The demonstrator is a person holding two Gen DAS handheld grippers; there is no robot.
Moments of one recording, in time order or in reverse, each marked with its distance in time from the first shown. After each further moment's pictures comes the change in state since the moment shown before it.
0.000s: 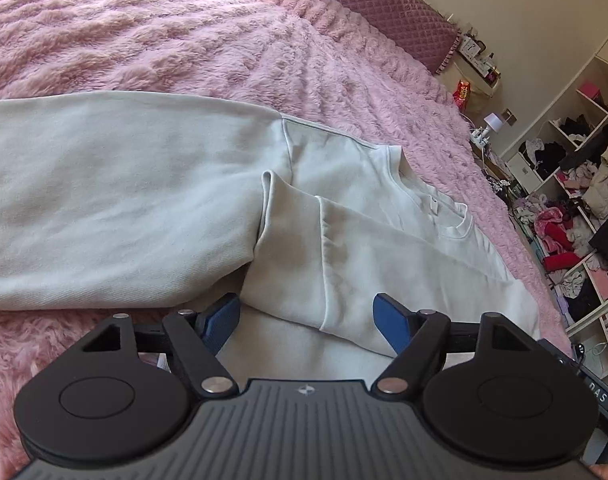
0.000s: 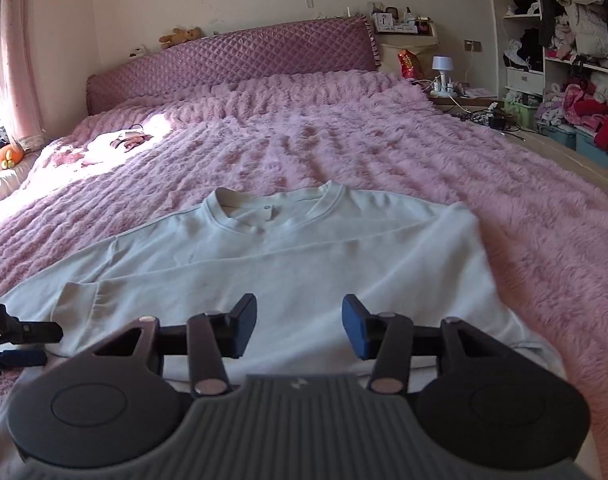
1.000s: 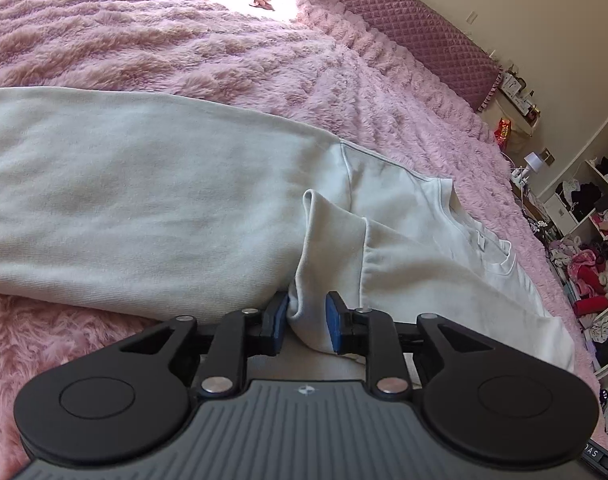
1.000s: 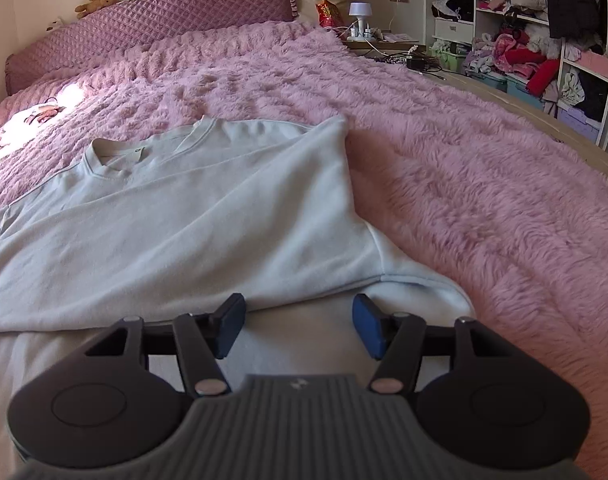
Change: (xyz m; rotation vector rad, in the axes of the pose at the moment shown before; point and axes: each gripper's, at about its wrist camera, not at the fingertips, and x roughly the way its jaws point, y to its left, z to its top) left arm -0.012 0.019 -0.006 -0.078 -0.090 0.070; right arm 0.024 -0.067 -0.031 0.075 0.124 -0.206
